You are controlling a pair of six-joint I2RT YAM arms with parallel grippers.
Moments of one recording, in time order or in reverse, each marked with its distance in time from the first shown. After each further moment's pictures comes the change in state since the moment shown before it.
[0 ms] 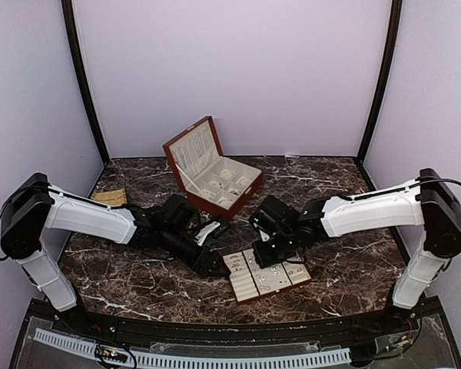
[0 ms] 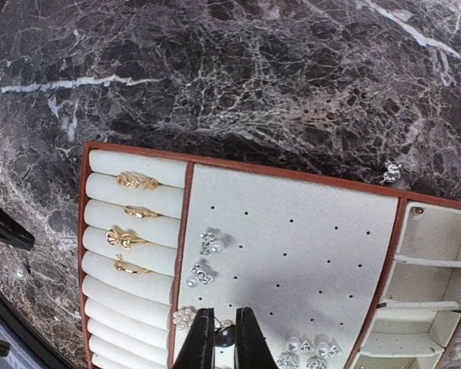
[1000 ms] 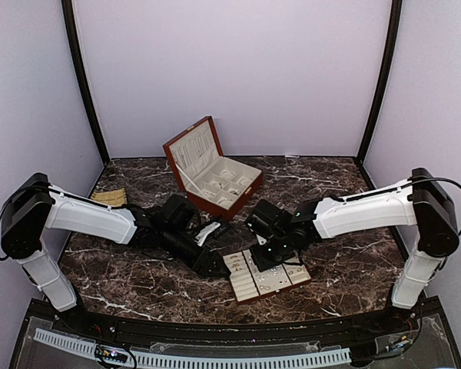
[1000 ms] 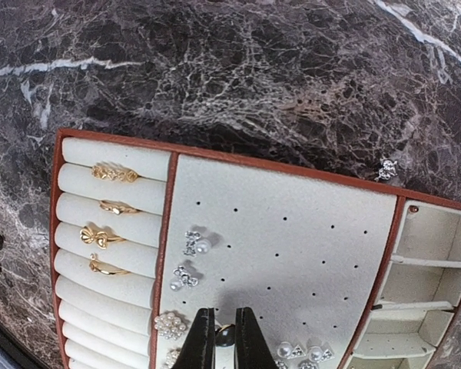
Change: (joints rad) left arm 0.000 0.003 0.001 0.000 0.010 0.000; right arm 0.026 0.049 0.044 -0.064 0.063 -0.027
